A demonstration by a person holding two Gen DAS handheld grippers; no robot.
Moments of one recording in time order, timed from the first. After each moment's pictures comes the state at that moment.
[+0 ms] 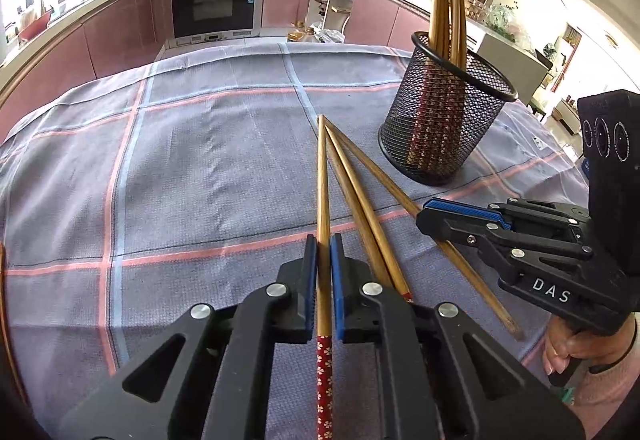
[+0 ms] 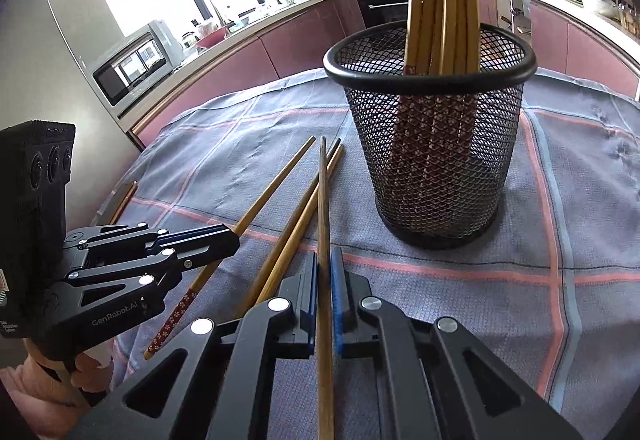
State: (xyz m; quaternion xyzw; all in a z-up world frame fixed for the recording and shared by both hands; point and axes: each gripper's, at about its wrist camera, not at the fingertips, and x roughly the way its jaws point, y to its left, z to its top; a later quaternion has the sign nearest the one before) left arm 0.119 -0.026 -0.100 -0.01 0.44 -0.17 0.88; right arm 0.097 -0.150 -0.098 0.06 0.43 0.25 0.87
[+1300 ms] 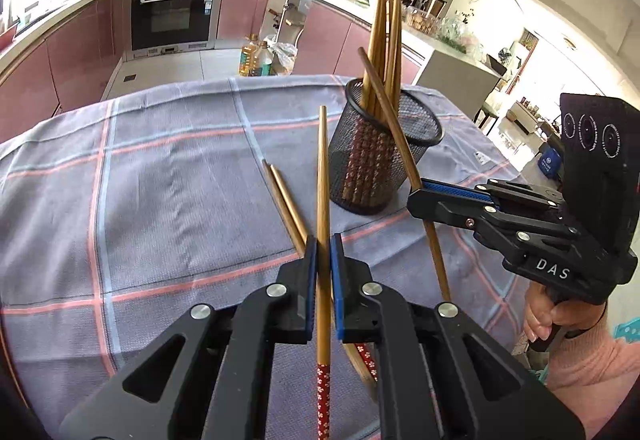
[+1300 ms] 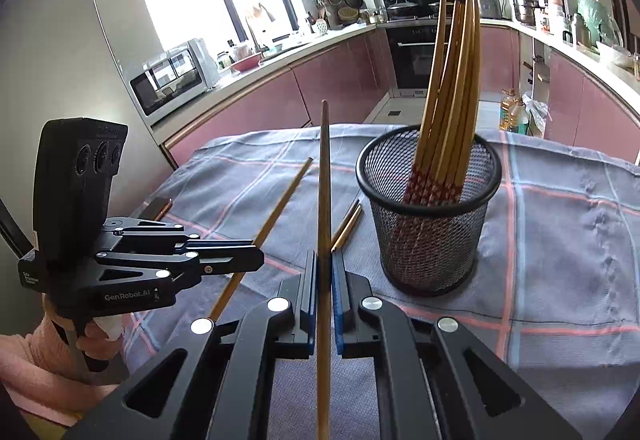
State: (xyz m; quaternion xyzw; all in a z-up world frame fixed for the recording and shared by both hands) left arm 0.119 -0.028 -0.055 -0.03 0.41 -0.25 0.87; right arm 0.082 -0.177 -0.035 0.04 0.36 0.29 0.89
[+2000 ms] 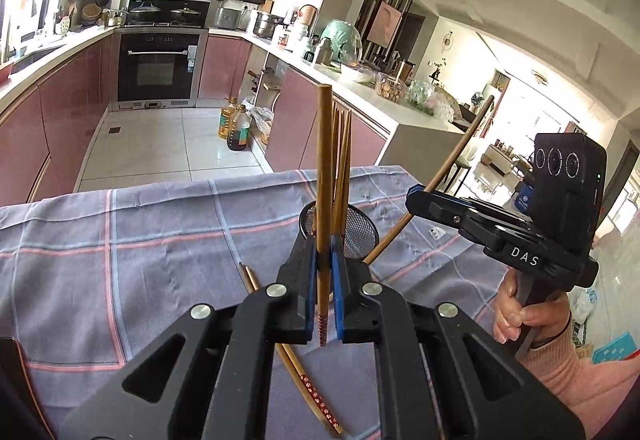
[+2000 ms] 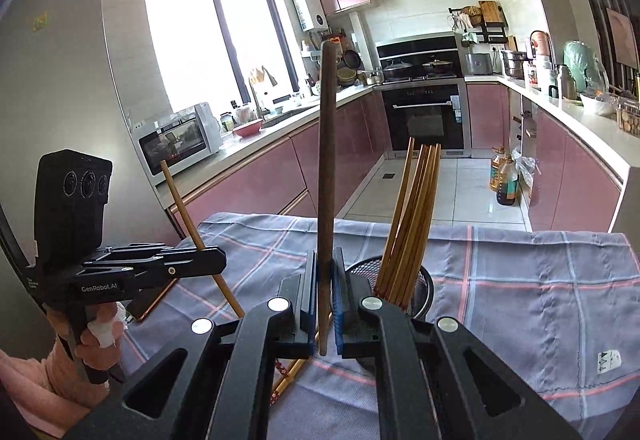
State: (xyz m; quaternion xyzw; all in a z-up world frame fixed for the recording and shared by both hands) left arm 0.116 -0.024 0.041 -0.07 0.31 -0.29 0.90; right arm 0.094 -0.214 0.044 0.05 0.26 0.28 0.92
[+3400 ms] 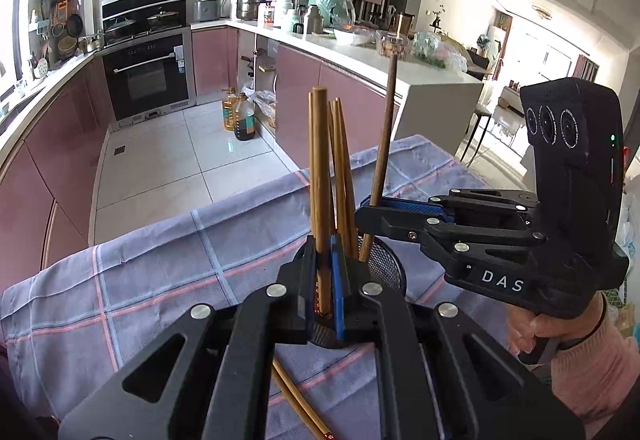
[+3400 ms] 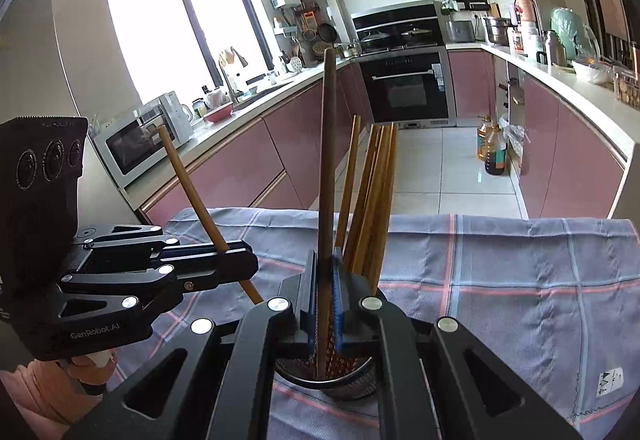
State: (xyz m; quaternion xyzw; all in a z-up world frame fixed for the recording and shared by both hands) left arm 0.185 -0.114 0.043 0.06 0.35 -0.27 0.89; right arm 0.164 -0.214 0.009 0.07 0.33 0.25 0.91
